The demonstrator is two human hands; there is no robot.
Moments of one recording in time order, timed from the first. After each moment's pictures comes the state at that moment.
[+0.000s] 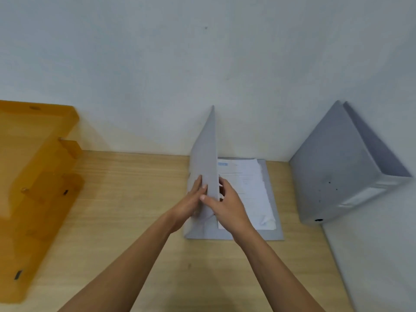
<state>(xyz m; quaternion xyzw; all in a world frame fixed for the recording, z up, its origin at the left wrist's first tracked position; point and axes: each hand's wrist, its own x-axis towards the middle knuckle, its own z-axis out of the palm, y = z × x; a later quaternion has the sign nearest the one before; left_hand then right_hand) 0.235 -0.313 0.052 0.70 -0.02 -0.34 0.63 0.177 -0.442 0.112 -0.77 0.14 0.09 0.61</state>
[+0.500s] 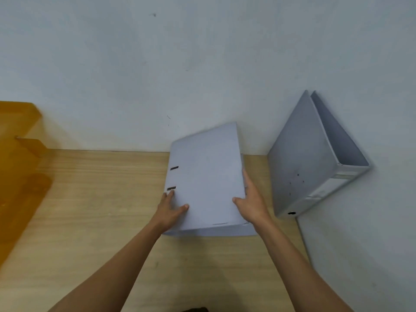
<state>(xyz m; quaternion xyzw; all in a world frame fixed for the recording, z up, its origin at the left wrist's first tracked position) 0.219 -0.365 -0.010 0.83 0.06 -0.23 0.50 0.174 -0.606 0.059 -0.82 0.19 0.05 0.54</state>
